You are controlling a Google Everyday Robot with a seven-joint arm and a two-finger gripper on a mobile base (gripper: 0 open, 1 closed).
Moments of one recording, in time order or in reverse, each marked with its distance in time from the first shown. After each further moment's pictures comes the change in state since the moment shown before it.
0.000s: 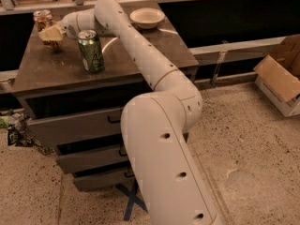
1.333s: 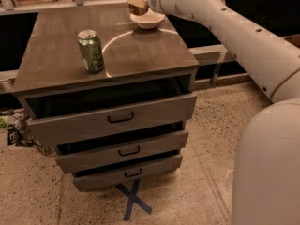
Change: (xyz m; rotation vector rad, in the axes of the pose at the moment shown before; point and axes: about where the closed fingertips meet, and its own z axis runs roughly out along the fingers) arm -0.038 -0.104 -0.326 0.696 -0.108 0.058
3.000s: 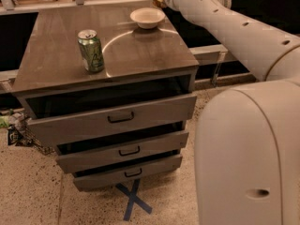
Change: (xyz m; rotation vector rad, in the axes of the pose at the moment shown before) arm 0.001 -0.106 -0.004 0.292 -0.055 0.021
